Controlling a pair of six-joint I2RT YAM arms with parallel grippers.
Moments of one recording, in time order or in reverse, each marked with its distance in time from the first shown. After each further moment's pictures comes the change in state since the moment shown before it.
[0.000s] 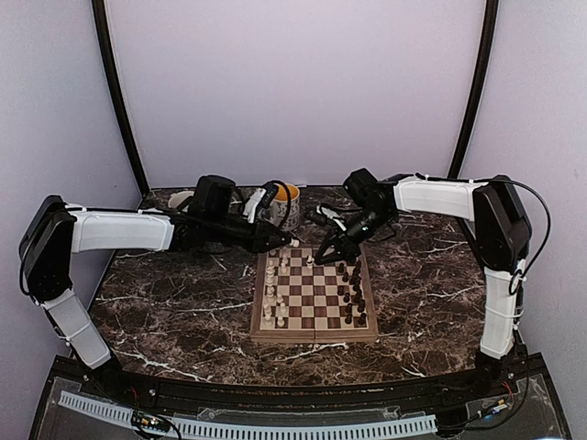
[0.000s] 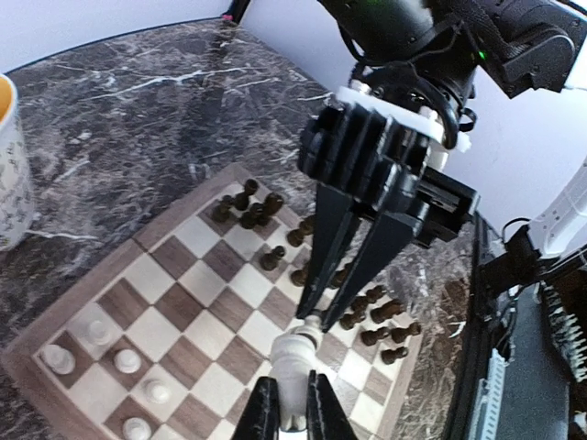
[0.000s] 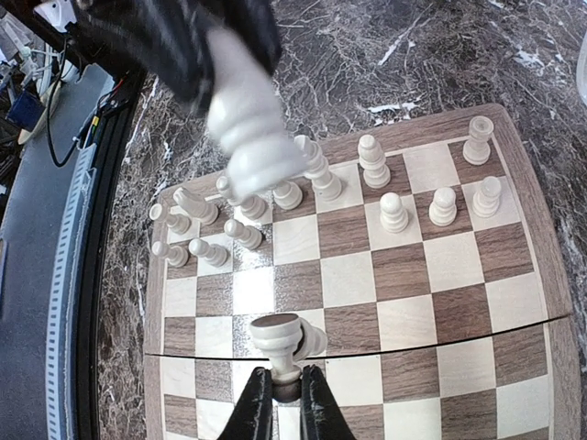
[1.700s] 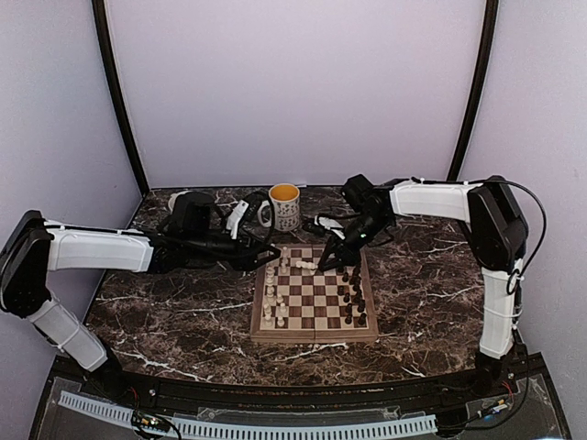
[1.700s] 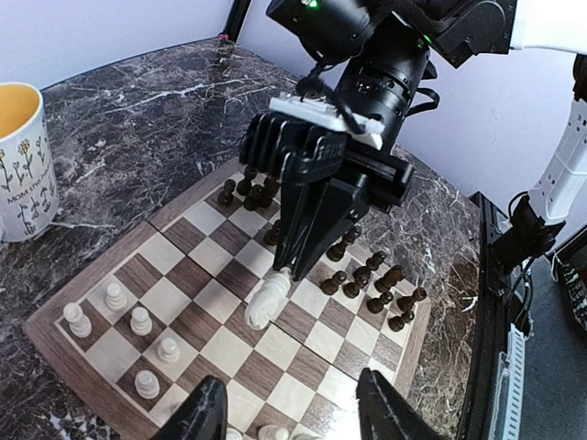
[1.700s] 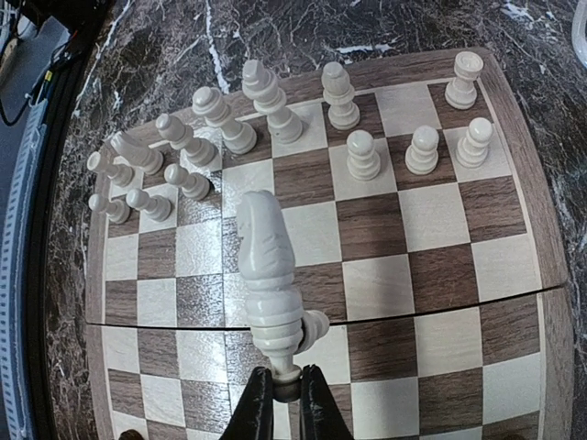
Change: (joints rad) left arm -0.006 -0.184 -0.215 0.089 -0.056 0.092; right arm 0.023 0.024 -0.016 0.000 0.155 -0.070
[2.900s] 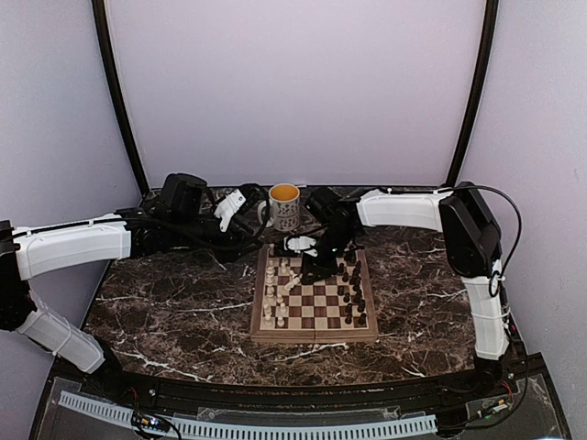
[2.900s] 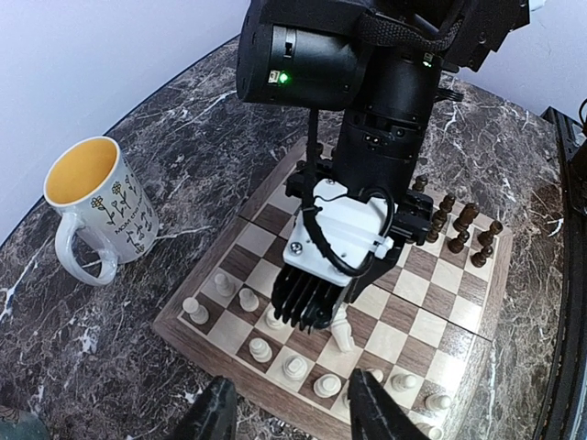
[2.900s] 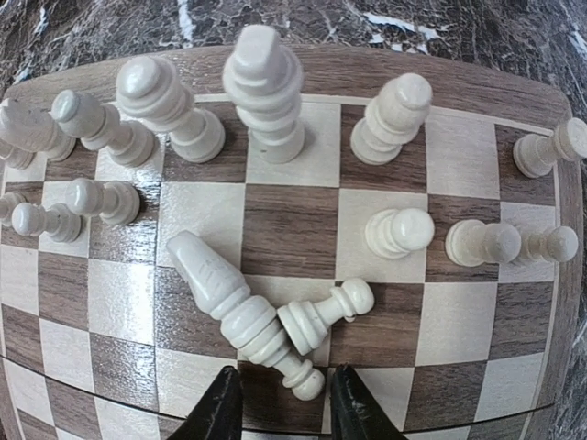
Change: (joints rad) left arm -0.007 -0.117 0.126 -0.363 -0.202 0.371; right arm 0.153 0.140 0.154 -0.004 0.285 -0.098
